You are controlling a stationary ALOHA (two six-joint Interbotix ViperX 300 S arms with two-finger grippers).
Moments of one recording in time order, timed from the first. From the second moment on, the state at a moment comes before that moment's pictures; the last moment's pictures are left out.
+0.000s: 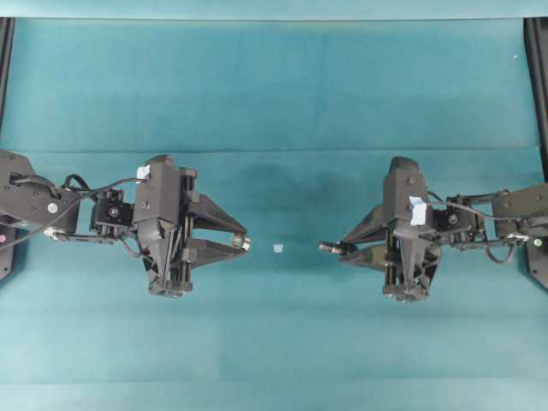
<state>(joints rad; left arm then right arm) -0.04 -0.08 0.89 0.02 -0.41 -0.10 0.07 -0.16 1.01 0.09 -0.18 0.14</state>
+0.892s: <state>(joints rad) -0.06 0.00 0.83 0.02 -0.49 -0.12 0.10 -0.08 1.00 0.09 -0.40 0.14</state>
